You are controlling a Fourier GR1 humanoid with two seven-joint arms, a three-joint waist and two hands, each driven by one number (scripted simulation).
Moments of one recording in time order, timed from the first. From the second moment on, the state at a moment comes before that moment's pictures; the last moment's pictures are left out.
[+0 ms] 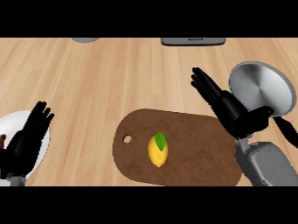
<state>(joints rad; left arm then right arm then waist) 0.05 0.38 -0.08 -1.44 0.39 0.10 -0.10 -0.31 -0.24 0.27 -1.50 -0.27 0.10 0.04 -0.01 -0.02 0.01</state>
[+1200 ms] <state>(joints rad) -0.05 0.20 -0.28 -1.55 0.16 0.18 -0.14 -0.20 -0.43 0.27 -1.76 0.05 0.18 -0.03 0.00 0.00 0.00</state>
